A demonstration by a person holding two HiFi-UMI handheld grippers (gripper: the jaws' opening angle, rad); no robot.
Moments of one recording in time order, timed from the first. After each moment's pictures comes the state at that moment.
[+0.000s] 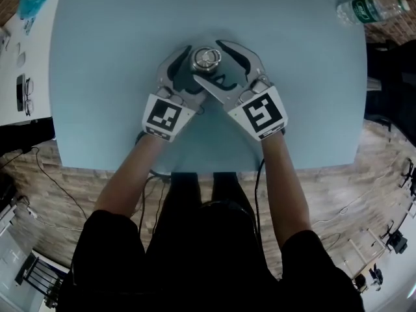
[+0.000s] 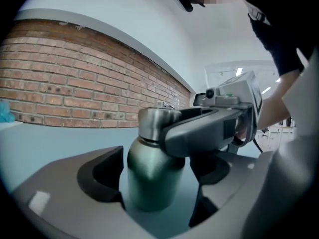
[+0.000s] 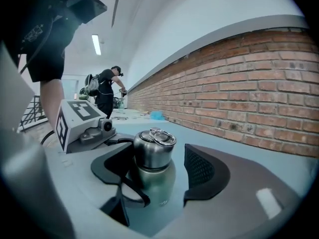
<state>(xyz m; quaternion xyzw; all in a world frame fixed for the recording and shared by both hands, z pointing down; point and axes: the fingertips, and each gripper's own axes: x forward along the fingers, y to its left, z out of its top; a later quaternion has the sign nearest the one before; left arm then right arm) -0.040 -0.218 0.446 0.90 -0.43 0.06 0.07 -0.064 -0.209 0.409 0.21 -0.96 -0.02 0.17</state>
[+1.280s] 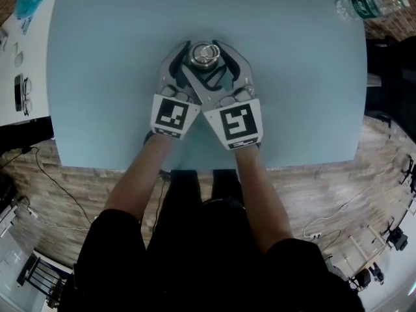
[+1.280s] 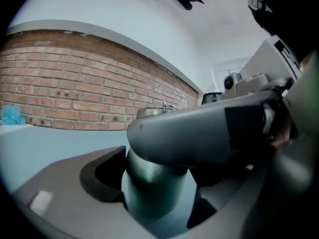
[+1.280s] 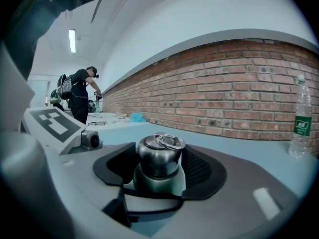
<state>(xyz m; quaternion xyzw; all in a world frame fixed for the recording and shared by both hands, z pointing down) -0.039 -0.226 0.444 0.88 -0.48 0.05 0.06 -0.072 -0.213 0.401 0.36 -0.92 0.01 0.13</state>
